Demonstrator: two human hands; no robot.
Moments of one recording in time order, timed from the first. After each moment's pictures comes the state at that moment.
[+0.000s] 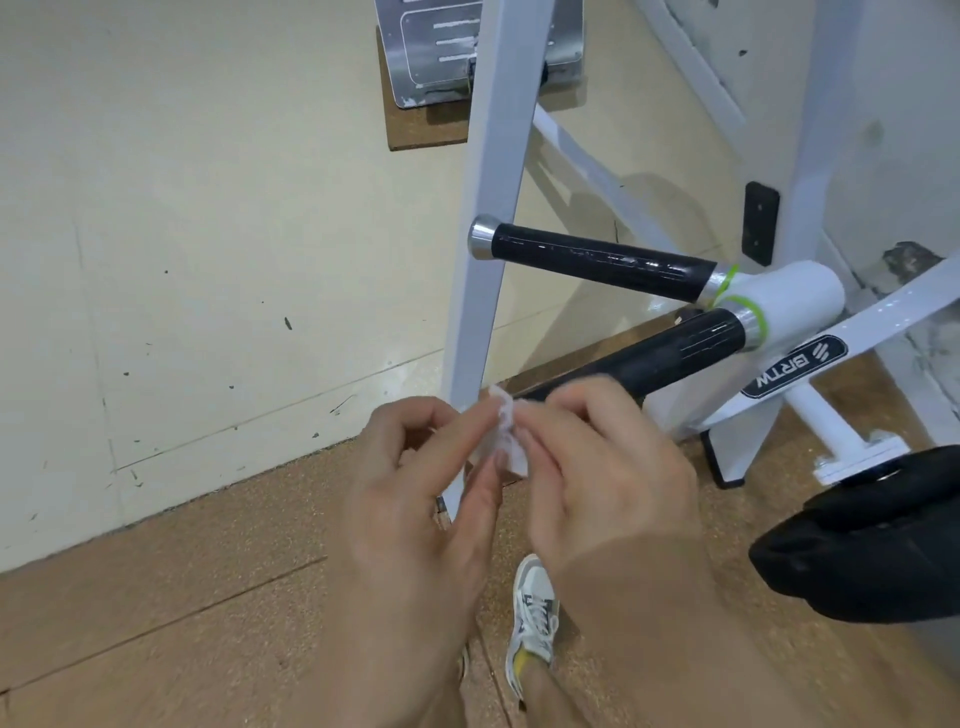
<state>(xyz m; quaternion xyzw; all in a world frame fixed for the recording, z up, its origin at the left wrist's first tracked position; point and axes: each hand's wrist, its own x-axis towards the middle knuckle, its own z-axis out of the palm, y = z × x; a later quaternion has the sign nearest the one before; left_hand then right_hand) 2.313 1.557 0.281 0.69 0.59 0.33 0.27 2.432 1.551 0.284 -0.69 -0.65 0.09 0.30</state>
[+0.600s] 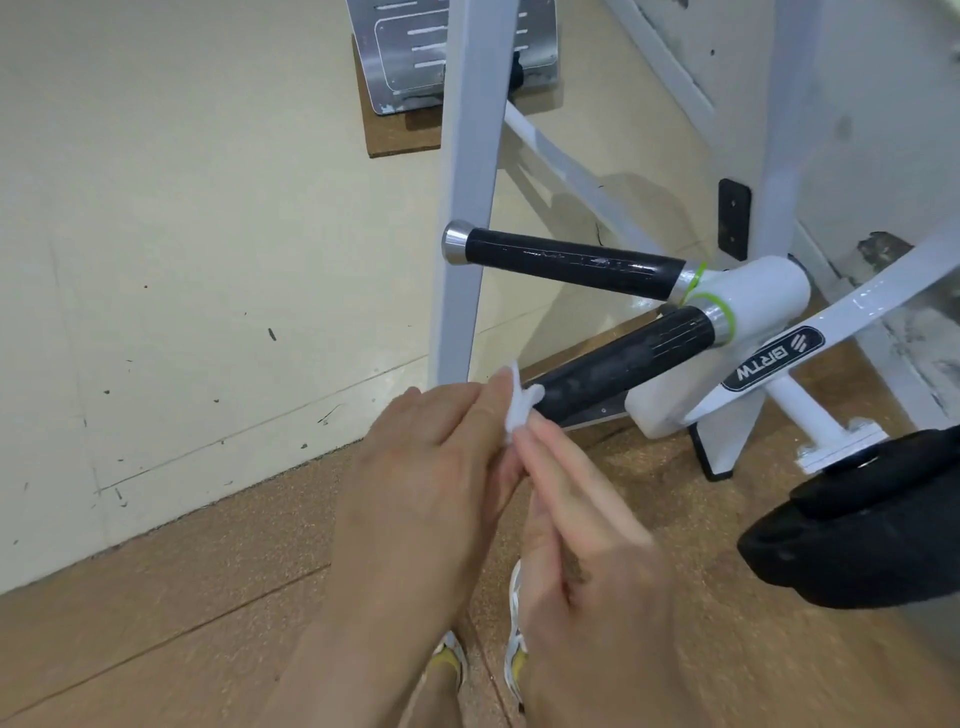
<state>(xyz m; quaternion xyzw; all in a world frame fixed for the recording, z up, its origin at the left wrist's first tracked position) 2.327 1.580 0.281 0.82 0.52 0.16 0.16 2.425 1.512 0.266 -0.71 -0.54 0.18 0.41</state>
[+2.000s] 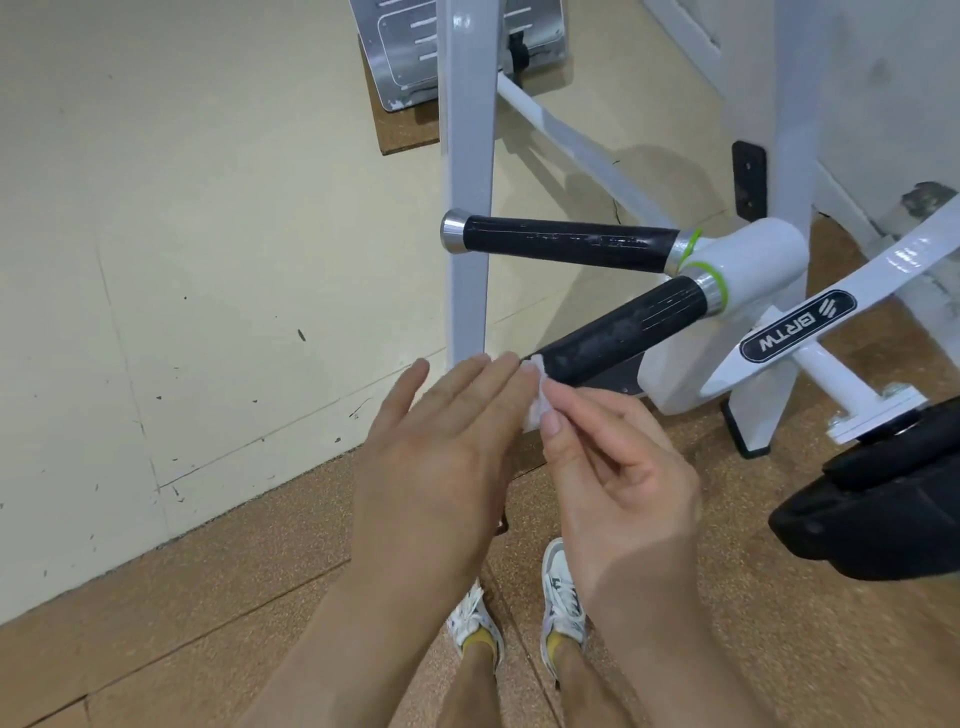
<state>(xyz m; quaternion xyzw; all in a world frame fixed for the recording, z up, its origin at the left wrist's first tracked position) 2.333 1.573 0.275 0.86 0.49 0.13 0.11 2.441 1.528 0.271 -0.65 -0.31 0.38 0.58</state>
